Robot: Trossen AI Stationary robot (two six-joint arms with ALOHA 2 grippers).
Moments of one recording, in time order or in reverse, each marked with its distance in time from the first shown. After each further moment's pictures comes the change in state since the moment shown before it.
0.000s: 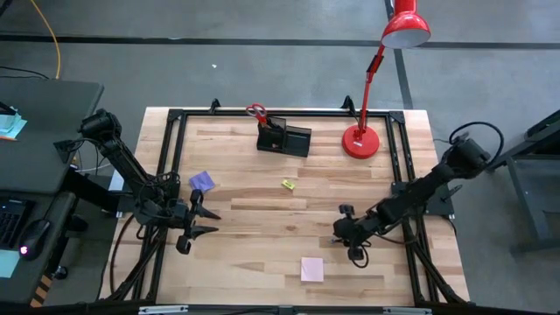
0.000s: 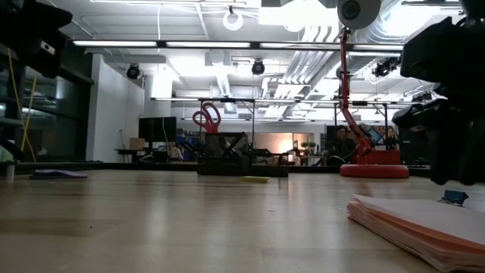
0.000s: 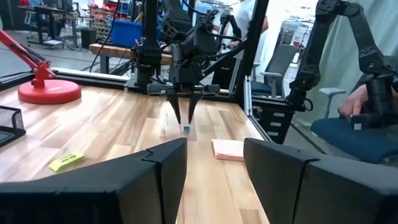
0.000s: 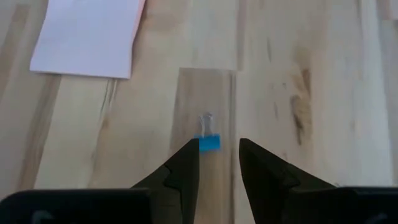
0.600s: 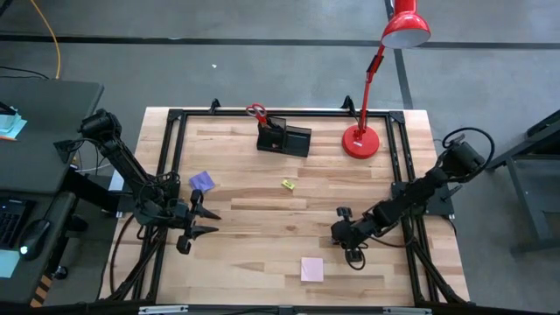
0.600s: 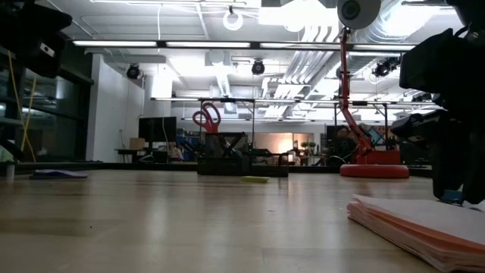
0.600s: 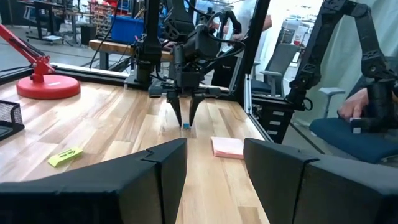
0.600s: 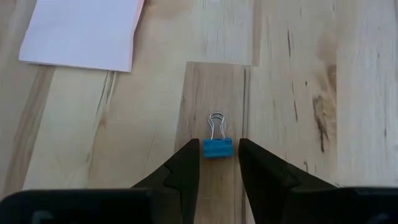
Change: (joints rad) left arm 0.000 0.000 0.000 -0.016 0.001 -0.027; right arm 0.000 0.073 0.010 0.044 -0.027 -0.018
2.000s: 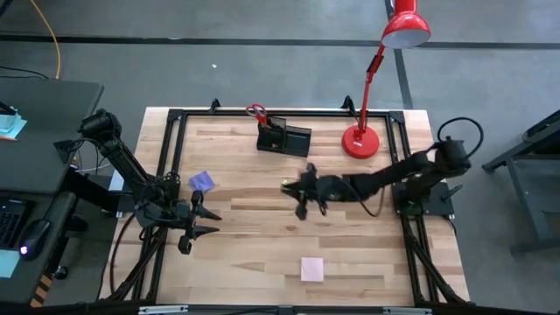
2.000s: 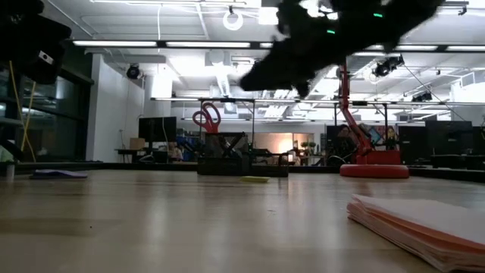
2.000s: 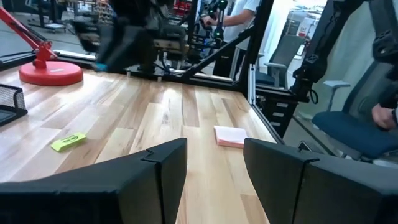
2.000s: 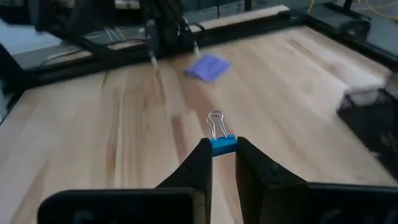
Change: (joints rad) left arm 0.000 0.000 0.000 -0.068 -0.004 -0.066; right arm -0.428 0.097 0.224 0.498 0.168 -0.168
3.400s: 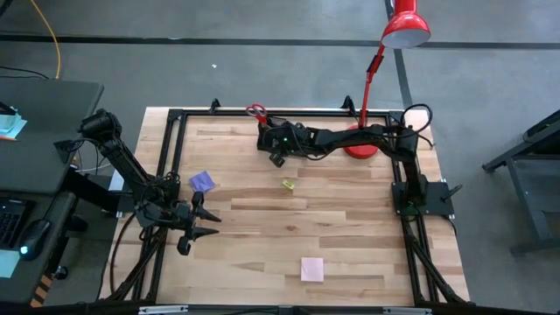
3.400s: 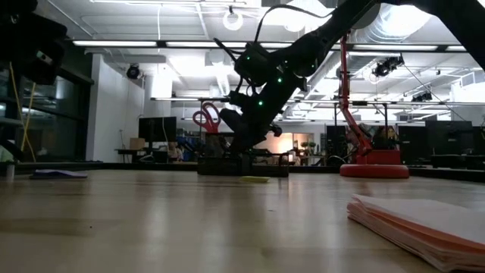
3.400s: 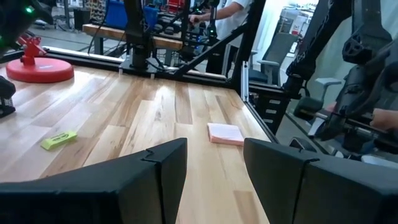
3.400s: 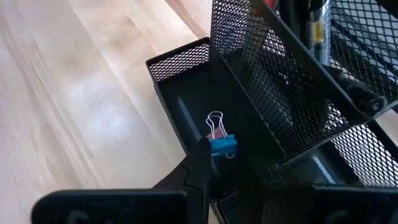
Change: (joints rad) left arm 0.000 0.000 0.000 -0.007 0.030 -0.011; right arm -0.454 0.421 0.552 -0.563 -0.091 -0.052
